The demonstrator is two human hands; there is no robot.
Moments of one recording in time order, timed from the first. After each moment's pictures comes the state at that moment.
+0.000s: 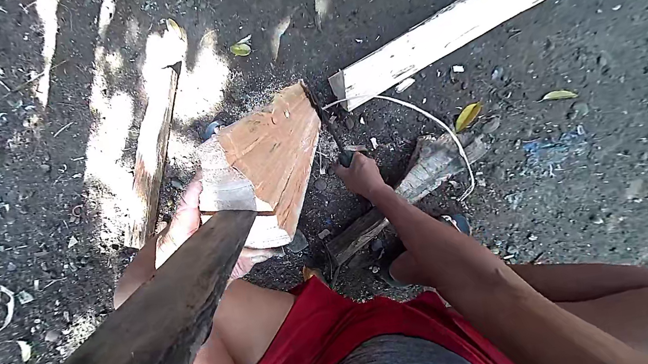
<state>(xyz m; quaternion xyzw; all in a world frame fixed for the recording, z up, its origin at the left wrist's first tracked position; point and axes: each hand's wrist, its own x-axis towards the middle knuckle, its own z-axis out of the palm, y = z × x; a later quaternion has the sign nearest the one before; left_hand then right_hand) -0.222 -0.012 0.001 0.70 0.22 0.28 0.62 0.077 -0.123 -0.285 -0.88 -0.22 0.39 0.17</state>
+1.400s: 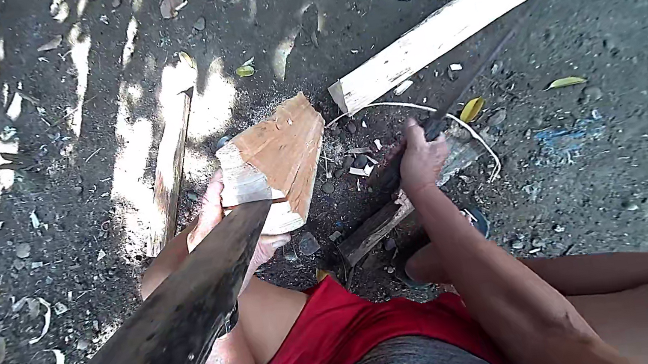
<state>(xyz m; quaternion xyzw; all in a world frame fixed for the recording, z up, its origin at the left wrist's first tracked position) -0.206 -0.033 -0.003 0.70 0.20 0.30 0.62 0.101 -0.169 -0.212 -0.73 0.04 0.19 0.65</state>
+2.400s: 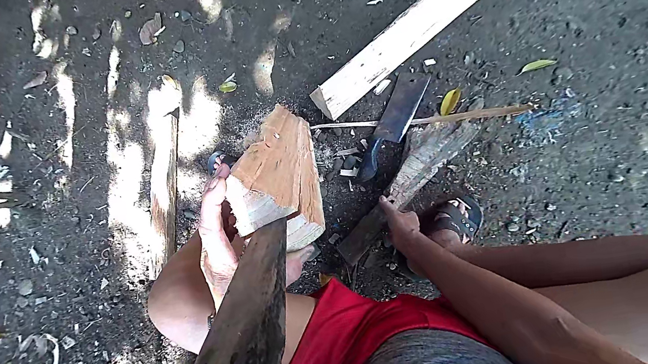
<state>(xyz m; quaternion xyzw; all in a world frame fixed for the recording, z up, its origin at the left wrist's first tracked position) -0.174 -0.039 -0.001 0.80 0.16 0.36 0.45 0.016 -0.254 -0.306 -0.76 0.32 0.37 0.43</state>
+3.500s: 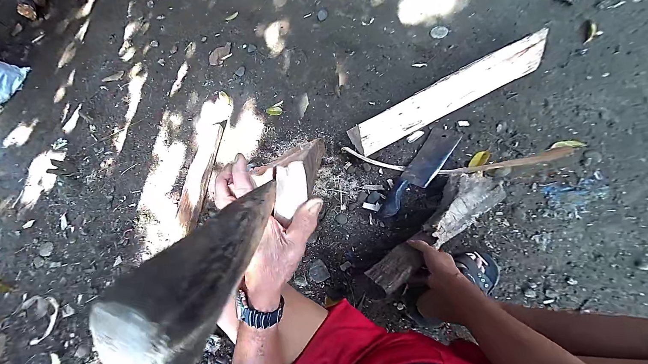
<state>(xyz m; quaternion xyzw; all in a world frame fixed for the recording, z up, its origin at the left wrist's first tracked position) -0.167 -0.045 0.015 0.81 0.38 0.35 0.27 0.032 -0.285 -0.269 -0.71 0.29 0.41 0.49</state>
